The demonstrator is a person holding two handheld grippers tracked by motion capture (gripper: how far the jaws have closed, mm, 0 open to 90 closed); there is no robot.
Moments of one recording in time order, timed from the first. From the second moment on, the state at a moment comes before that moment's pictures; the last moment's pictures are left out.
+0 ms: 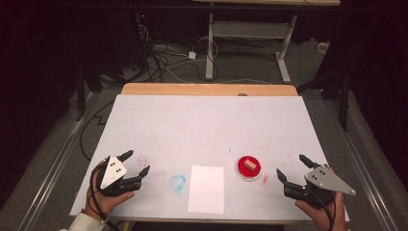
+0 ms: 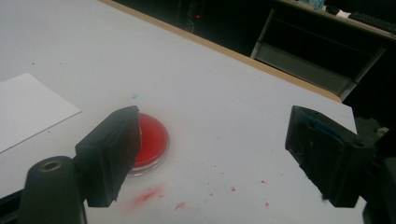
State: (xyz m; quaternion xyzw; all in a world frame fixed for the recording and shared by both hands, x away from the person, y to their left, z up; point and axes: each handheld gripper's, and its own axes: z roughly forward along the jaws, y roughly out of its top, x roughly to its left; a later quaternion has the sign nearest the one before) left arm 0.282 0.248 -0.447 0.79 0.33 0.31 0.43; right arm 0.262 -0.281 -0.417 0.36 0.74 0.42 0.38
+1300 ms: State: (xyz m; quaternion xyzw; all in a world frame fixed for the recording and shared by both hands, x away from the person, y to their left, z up) left arm 0.288 0.241 -0.460 0.81 0.34 0.28 0.38; right arm 0.336 -0.215 -0.386 0.33 0.89 0.25 0.17
